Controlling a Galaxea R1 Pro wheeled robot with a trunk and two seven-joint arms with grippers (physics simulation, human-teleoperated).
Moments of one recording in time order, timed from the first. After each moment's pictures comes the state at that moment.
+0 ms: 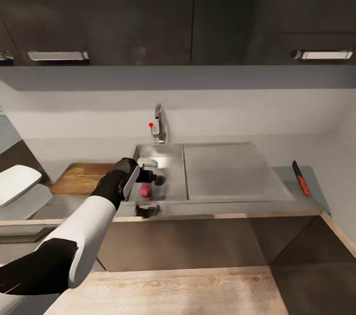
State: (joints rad) left arm -1.06 -0.12 -0.10 -0.64 0.03 0.86 0.05; right arm -0.20 -0.01 -0.62 -0.02 0.38 -1.03 0.02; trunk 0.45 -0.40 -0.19
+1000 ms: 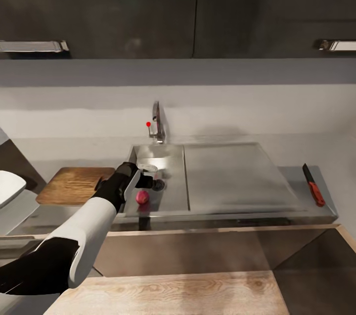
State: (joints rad) left arm -1.06 -0.12 -0.10 -0.57 0.03 0.85 0.05; right arm -0.20 -0.01 -0.62 -0.02 0.38 -1.03 0.02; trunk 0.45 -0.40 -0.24
